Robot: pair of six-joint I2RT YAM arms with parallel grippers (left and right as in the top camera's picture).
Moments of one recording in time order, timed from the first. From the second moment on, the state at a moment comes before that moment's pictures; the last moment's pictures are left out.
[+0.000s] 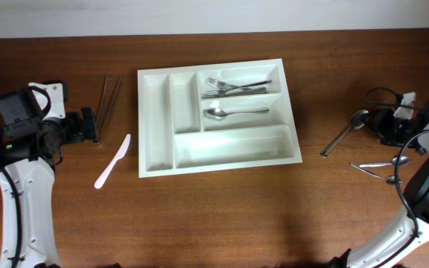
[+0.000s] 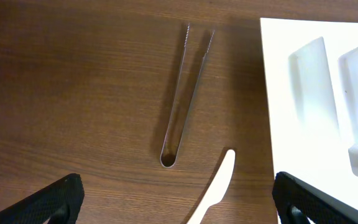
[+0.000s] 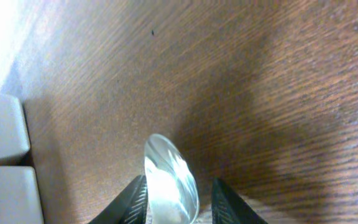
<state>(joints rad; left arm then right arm) 0.34 1.41 1.16 -0.62 0.18 0.16 -0.61 2.11 1.30 -0.36 -0.68 0.07</state>
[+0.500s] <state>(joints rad) 0.34 1.41 1.16 -0.62 0.18 0.16 -0.60 2.13 1.30 -0.32 -0.69 0.07</state>
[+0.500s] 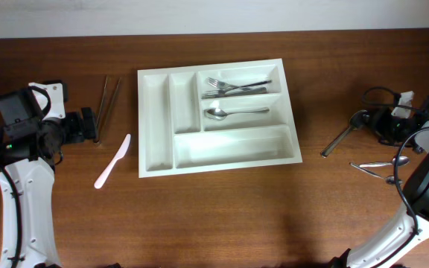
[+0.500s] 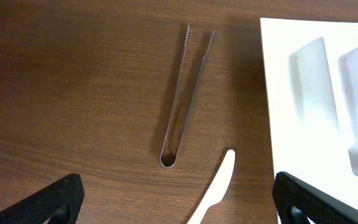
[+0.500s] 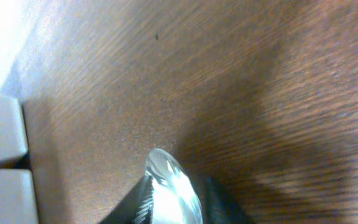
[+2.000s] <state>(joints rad) 0.34 1.41 1.16 -0.62 0.18 0.16 -0.17 1.62 1.27 -0.48 -0.59 0.55</state>
